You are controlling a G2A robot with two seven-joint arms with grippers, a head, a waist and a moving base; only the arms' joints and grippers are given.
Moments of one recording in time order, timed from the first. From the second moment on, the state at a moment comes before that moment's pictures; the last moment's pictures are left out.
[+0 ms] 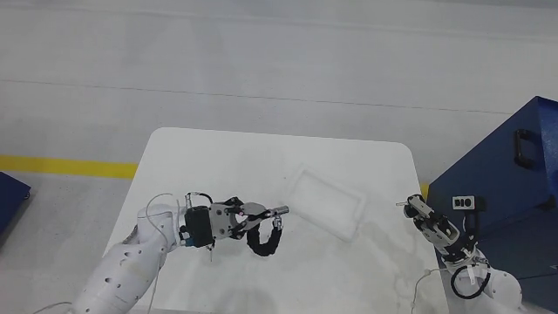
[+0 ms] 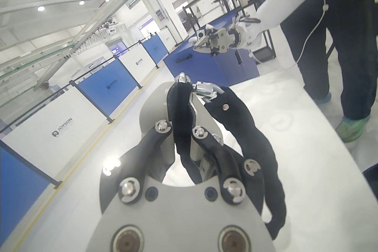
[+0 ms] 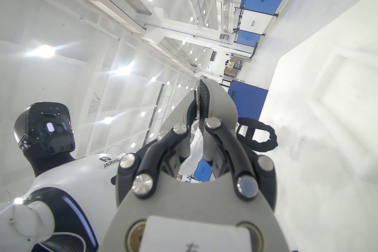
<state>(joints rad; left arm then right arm) 1.01 -1.10 -0.96 -1.31 1.88 -0.65 1.17 -1.54 -0.99 1.63 -1.33 0.88 -0.68 1.04</state>
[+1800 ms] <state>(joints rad) 1.12 -1.16 -0.78 -1.29 0.52 -0.85 0.56 -1.54 -0.99 1.63 -1.33 0.88 -0.68 1.04</state>
